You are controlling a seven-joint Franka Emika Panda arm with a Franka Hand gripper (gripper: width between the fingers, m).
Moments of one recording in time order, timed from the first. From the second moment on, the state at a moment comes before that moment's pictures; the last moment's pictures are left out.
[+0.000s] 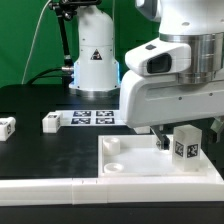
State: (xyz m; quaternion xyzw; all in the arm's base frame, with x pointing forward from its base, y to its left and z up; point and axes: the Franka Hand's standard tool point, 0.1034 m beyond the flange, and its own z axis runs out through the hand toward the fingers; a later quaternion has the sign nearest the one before) arm 0.641 0.119 0.070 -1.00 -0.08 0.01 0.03
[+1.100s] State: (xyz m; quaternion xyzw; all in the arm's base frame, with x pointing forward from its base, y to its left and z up) arm 0.641 0.114 0.069 -0.97 0.24 0.02 0.04
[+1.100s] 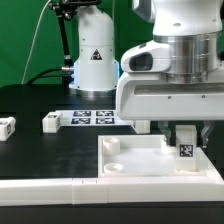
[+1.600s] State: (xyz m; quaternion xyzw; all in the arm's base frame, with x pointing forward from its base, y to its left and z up) arm 0.642 0.110 0.068 -0.88 0.48 0.03 0.05
